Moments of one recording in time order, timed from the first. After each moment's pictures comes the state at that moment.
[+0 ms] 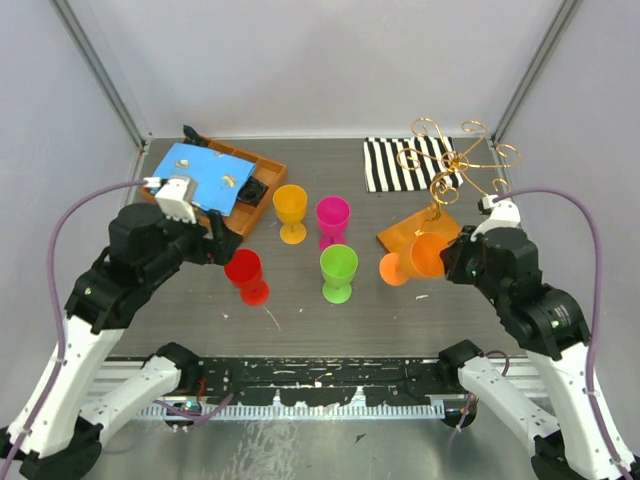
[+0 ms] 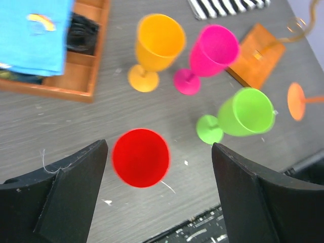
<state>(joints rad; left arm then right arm) -0.46 0.75 1.16 -0.81 -0.02 -0.28 0.40 0.67 1.14 -1.03 0.20 0.40</state>
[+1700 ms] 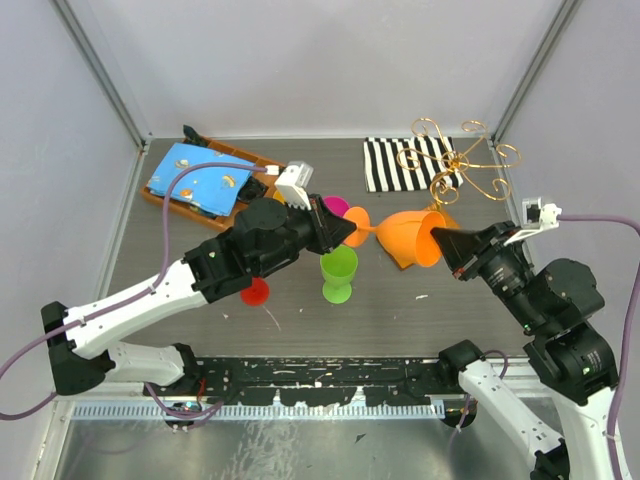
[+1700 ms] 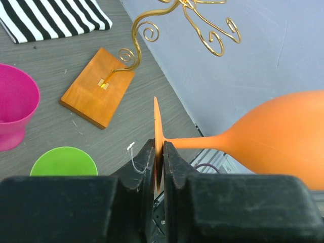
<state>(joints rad) -1.09 1.24 1.24 -0.16 -0.21 -0.70 0.40 0.51 1.20 -0.68 -0.07 0.51</state>
